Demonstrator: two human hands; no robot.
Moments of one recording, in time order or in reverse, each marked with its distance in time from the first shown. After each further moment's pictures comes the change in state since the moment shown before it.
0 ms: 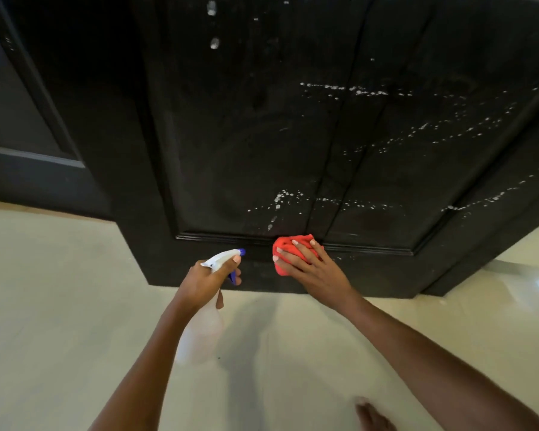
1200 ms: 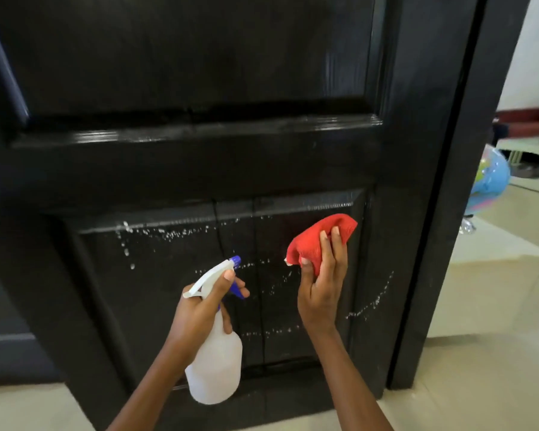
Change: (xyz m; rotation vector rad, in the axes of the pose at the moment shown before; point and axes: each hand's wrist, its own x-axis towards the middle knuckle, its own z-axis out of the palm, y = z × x) left_hand -0.086 0.322 0.043 -0.148 0.060 0.565; right_hand 0.027 0.187 -0.247 0.687 1.127 0.917
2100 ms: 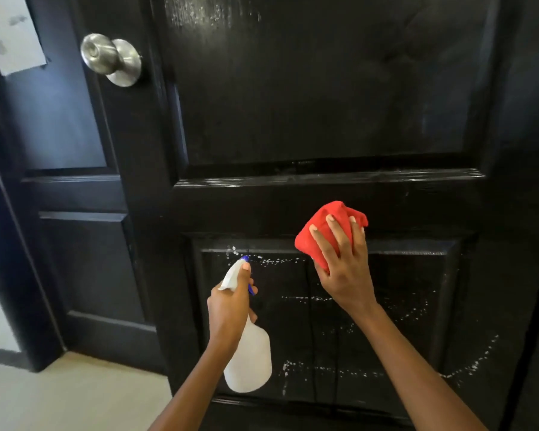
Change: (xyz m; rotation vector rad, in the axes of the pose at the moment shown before) left_hand 0.012 0.027 -0.075 -0.028 0.585 -0.162; right_hand 0.086 -0.049 0.084 -0.279 -0.262 -0.606
